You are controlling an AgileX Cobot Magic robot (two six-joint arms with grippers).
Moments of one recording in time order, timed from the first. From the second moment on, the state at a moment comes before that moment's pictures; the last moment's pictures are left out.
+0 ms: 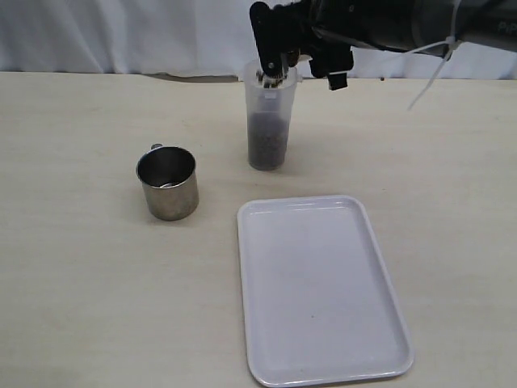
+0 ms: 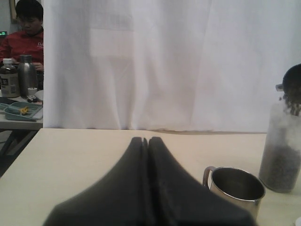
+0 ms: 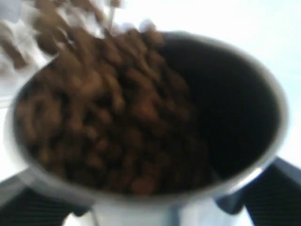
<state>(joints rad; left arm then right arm) -0.09 0.00 0.00 0.17 0.07 -0.21 0.64 2.02 -1.62 -1.07 0.55 -0.56</state>
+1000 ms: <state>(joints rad) -0.09 0.00 0.00 0.17 0.07 -0.21 0.64 2.01 -1.62 -1.07 0.55 -0.58</state>
